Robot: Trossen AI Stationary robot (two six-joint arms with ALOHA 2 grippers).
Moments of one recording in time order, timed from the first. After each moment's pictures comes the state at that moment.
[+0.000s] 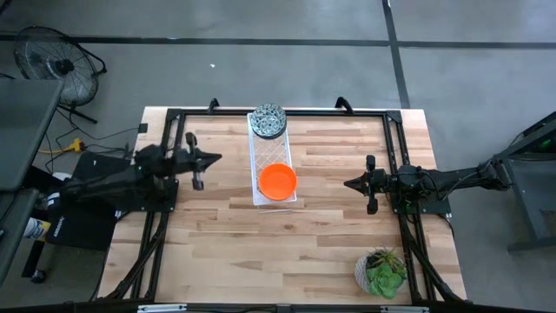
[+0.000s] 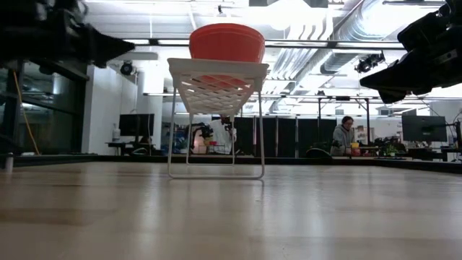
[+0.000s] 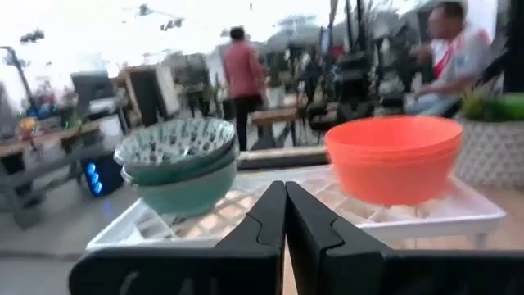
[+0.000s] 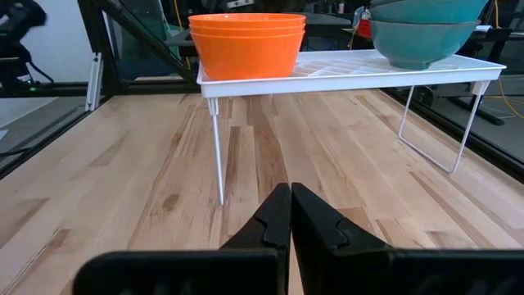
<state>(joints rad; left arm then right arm) 0.32 0.27 0.13 0.29 0.11 0.16 0.09 0.21 0.01 0.07 0.15 0.04</state>
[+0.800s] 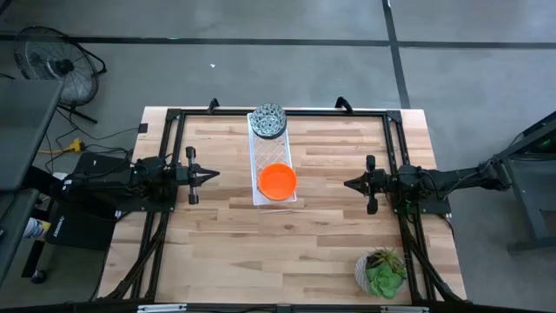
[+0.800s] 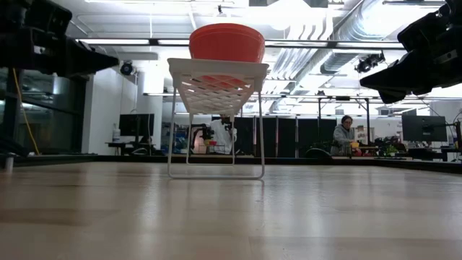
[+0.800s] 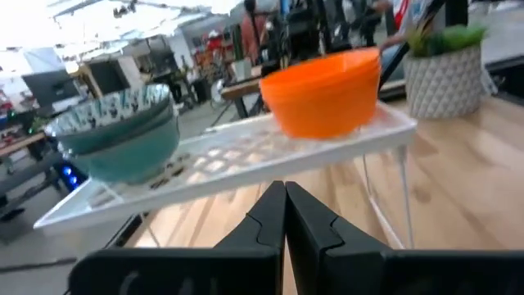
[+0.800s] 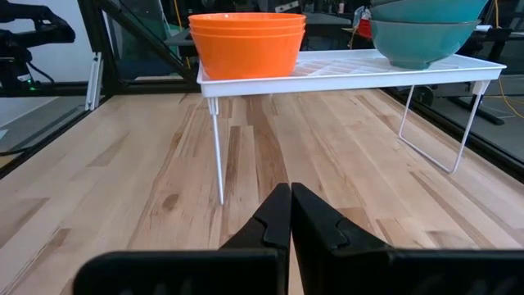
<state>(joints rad) 0.02 0.01 0.07 -0.02 -0.10 0.29 0.09 0.21 0.01 0.07 0.15 0.04</state>
